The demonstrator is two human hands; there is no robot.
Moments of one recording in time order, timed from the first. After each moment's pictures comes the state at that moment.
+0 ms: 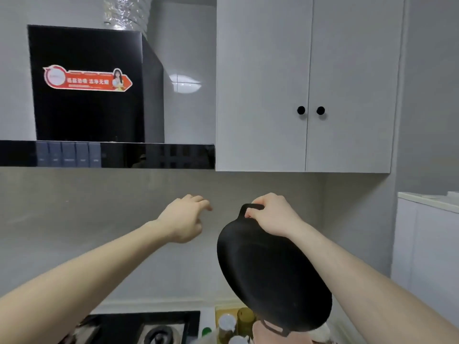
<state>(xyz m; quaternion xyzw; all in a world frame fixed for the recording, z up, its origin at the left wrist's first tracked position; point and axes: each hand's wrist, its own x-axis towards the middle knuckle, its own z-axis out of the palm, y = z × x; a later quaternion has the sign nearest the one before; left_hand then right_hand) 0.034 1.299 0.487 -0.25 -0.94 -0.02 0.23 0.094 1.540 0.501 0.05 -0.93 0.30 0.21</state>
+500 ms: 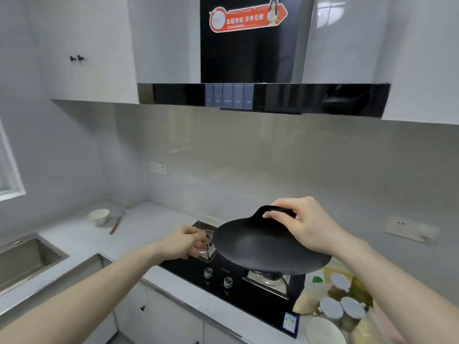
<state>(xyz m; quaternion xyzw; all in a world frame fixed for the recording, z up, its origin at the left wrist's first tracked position) 0.175 1.001 0.301 0.14 -0.87 -0.47 -0.02 0.113 1.311 0.394 0.41 -0.85 0.32 0.09</state>
